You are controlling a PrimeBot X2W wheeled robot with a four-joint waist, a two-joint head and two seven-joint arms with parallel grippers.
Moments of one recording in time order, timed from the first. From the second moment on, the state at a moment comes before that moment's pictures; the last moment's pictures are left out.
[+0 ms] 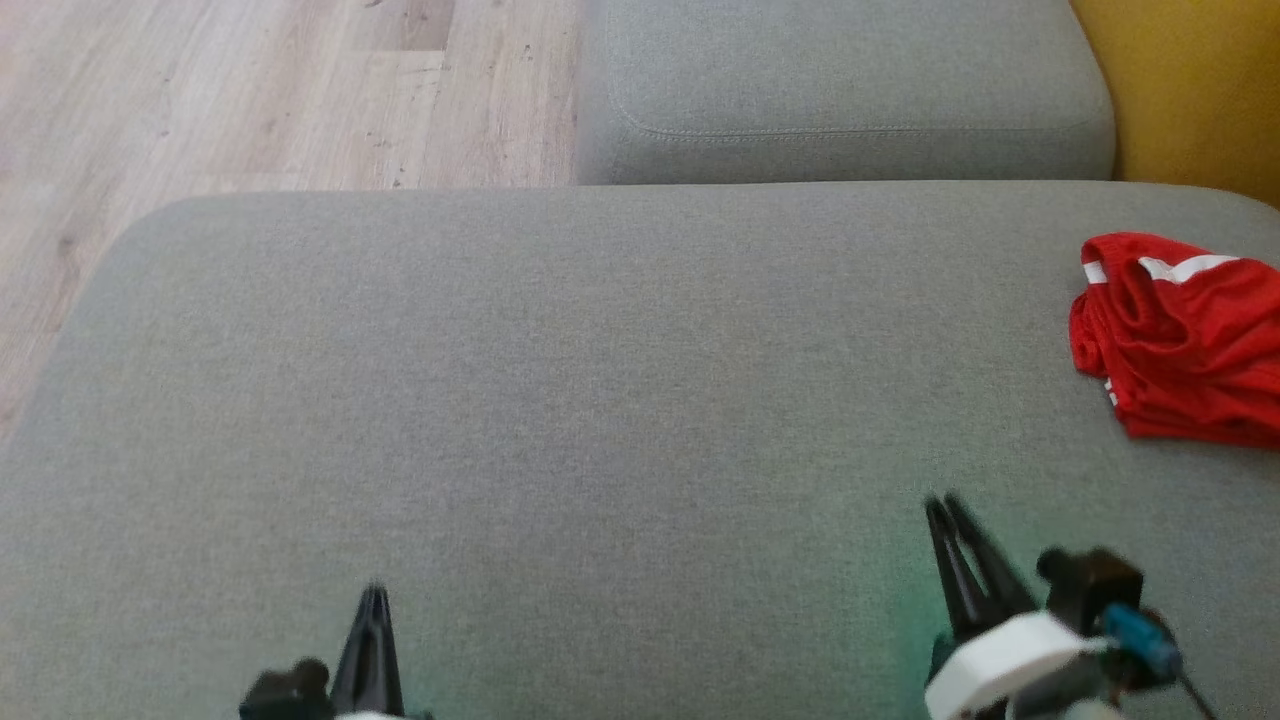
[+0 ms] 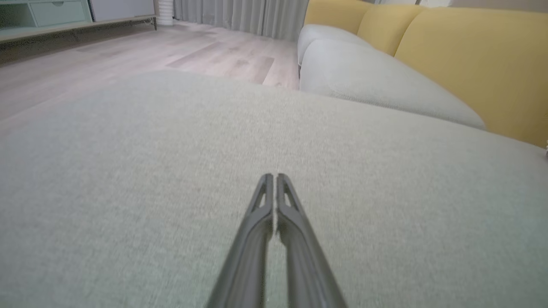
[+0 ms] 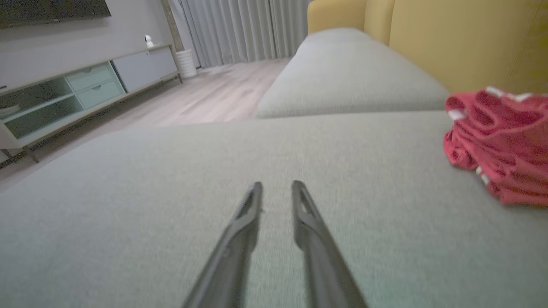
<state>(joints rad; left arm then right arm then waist) 0.09 0.21 -0.43 0.27 -0.55 0.25 -0.21 0.06 -0.05 0.12 0.28 0.17 0.13 -0.11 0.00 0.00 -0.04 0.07</state>
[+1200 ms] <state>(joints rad) 0.08 0.17 -0.31 0.29 -0.84 0.15 -0.13 0.07 -0.05 0.08 0.30 0.57 0.13 -0.06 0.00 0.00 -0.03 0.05</state>
